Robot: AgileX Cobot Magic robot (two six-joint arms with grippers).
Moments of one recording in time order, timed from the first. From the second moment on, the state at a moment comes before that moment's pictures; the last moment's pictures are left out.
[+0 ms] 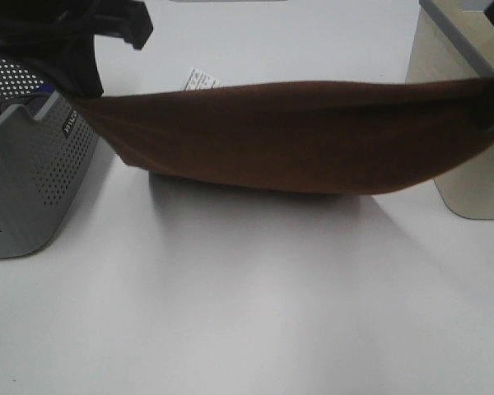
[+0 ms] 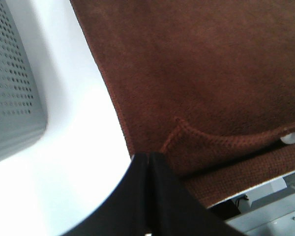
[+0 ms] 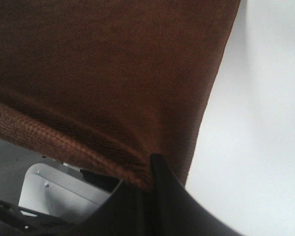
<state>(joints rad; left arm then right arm) -0.60 1.55 -1.48 0.05 1.20 -0.31 0.09 1.33 -1.17 0.43 1.22 -0.23</state>
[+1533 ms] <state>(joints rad) -0.87 1.41 -0.97 -0.05 1.13 -0.51 0.09 1.07 -0.63 0.44 1.15 -0.21</state>
